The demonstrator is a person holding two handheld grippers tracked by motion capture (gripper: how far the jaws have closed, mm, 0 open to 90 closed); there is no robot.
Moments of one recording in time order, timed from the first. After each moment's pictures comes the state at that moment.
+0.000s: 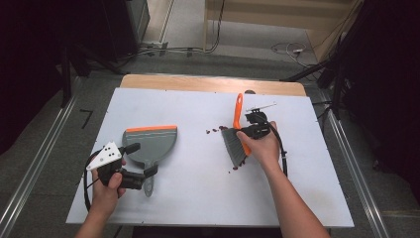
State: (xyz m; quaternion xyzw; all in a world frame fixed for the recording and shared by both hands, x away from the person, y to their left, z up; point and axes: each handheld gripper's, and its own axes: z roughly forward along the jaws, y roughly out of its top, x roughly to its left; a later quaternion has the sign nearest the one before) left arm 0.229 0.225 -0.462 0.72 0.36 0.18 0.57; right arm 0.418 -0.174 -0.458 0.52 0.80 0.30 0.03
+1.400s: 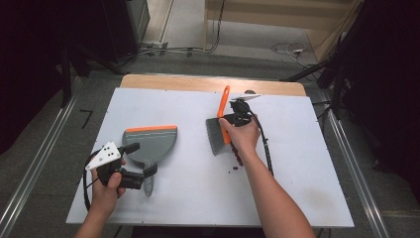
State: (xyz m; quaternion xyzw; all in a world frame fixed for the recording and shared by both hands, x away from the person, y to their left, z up) left arm 0.229 0.226 -0.461 0.72 0.36 0.18 0.57; right arm 0.455 -0.124 -0.464 0.58 0.74 0.33 -0.02
